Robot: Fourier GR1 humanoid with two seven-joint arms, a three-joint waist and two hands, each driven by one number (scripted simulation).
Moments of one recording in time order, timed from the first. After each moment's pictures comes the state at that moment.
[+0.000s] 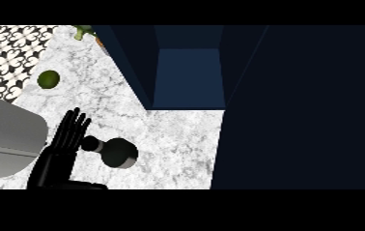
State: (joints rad) left arm 0.18 0.15 0.04 -1.55 0.27 -0.22 -0.27; right arm -0.13 -0.08 0.12 -2.48 -0.08 0.02 0.62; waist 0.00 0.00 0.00
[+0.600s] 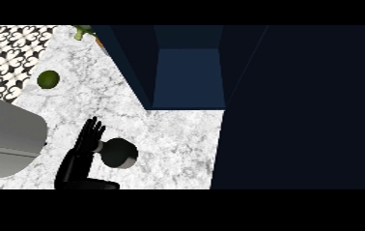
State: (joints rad) left arm 0.04 0.13 0.07 -1.06 0.17 -0.32 -0.58; right arm -0.11 -0.06 0.13 -2.47 -0.08 0.05 0.59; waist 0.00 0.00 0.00
